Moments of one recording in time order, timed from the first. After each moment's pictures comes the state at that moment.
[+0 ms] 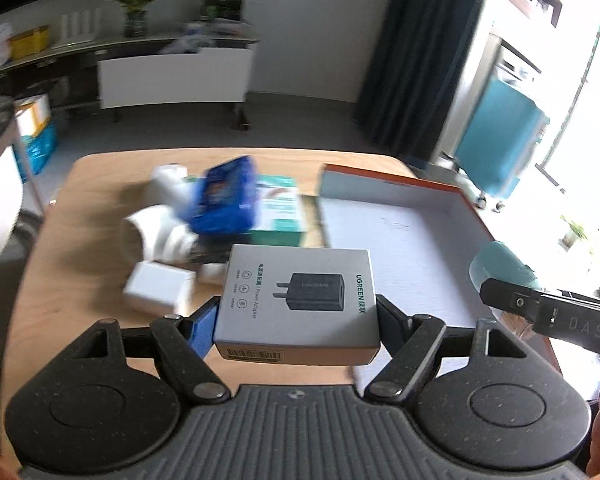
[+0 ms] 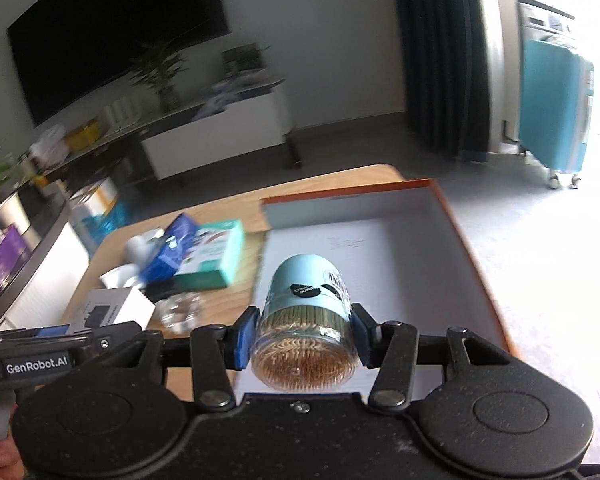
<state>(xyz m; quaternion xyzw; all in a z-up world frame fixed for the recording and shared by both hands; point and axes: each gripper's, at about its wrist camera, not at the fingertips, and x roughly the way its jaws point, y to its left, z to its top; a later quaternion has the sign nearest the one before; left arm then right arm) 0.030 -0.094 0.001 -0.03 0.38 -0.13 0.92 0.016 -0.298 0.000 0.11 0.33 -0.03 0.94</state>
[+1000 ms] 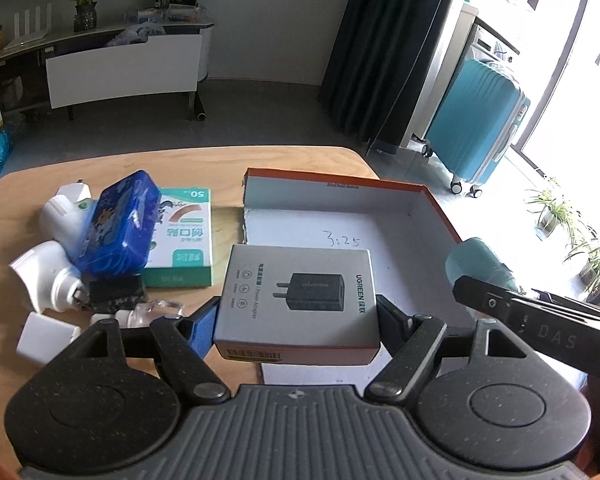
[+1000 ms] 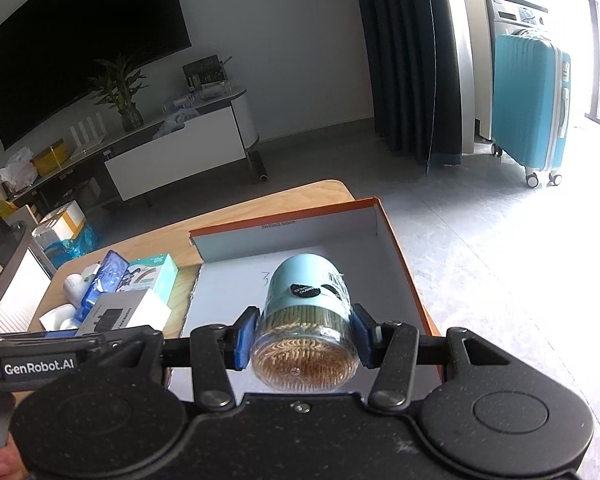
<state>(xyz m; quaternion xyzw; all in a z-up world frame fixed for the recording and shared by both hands) 0.092 -0.161 -0.008 -0.04 0.40 -0.17 0.90 0.054 -0.353 -0.019 0.13 0.33 -0.06 0.93</state>
